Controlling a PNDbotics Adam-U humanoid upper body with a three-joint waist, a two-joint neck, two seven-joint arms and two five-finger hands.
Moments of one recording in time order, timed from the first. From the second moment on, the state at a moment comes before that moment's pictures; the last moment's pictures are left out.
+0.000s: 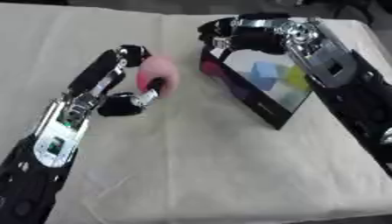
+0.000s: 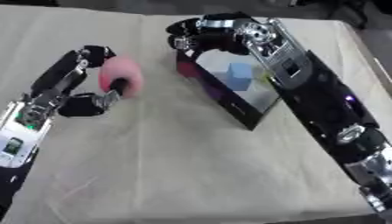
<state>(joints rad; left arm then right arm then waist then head) -0.79 0.12 -0.34 -1.26 -0.60 -0.46 -0.17 -0.73 -0.57 0.27 -1.56 0.00 0.30 0.62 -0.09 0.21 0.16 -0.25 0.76</state>
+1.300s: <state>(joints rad) -0.83 0.06 -0.32 -1.25 -0.66 -0.48 -0.14 -0.76 -0.60 0.32 -1.55 -0.02 0.27 0.77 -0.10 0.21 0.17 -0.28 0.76</state>
